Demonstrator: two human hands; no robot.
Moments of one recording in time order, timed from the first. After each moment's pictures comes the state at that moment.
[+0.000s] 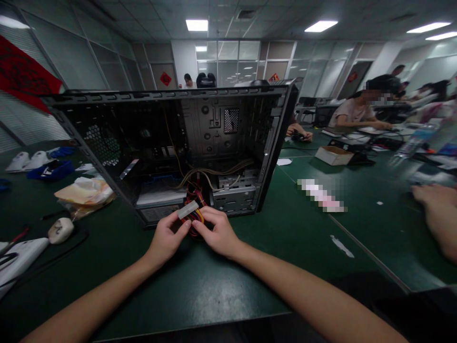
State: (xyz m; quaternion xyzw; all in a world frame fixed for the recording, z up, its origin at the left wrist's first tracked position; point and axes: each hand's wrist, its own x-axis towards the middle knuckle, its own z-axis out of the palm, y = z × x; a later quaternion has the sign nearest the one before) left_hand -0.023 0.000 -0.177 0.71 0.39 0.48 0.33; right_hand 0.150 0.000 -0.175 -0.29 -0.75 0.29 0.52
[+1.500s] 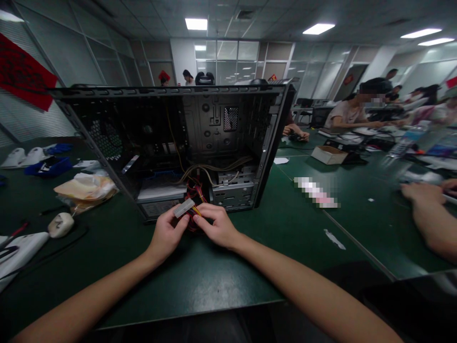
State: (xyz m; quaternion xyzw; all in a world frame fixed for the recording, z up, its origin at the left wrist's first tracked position) left_hand -0.019 -0.008 -0.170 0.72 0.38 0.51 0.28; right_hand 0.154 0.002 -0.176 -0.24 -0.78 0.28 0.51
